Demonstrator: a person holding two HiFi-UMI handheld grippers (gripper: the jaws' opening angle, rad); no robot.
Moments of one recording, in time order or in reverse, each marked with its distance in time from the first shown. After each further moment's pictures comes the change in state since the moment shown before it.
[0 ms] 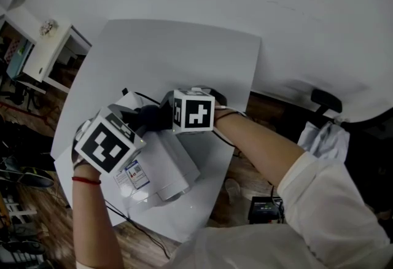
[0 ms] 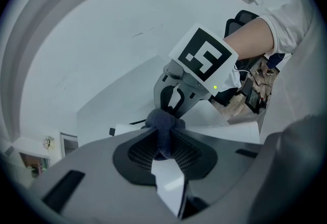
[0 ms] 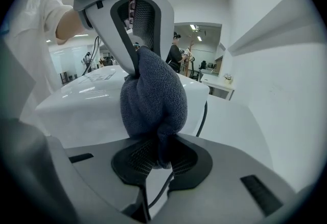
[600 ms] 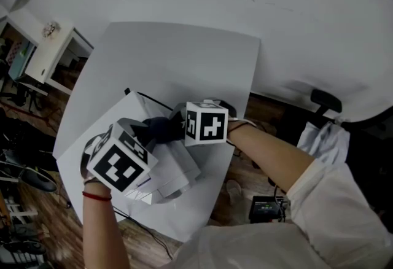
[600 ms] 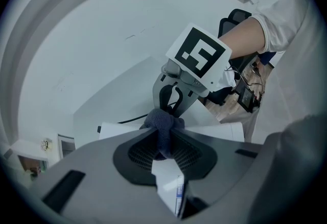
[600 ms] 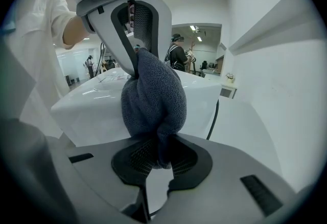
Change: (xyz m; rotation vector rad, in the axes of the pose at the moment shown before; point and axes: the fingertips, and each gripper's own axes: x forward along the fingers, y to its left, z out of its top) left arm -0.006 -0.046 -0.004 0.017 -0.014 -0.036; right arm -0.015 0.042 -0.008 0.022 -0.021 0.028
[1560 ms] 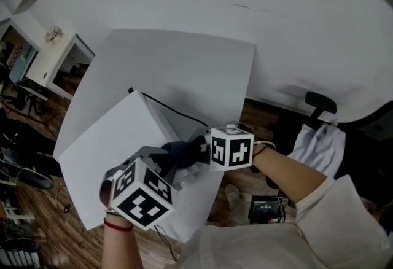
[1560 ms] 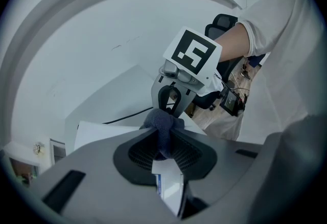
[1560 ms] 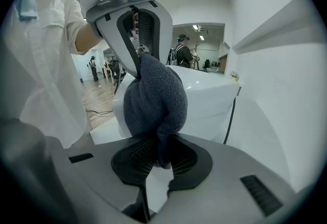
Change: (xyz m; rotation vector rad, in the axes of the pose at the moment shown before) left arm -0.015 -0.096 -0.004 0.035 -0.092 -0.051; right arm -0.034 0.090 -0.019 -0.019 0.004 0.030
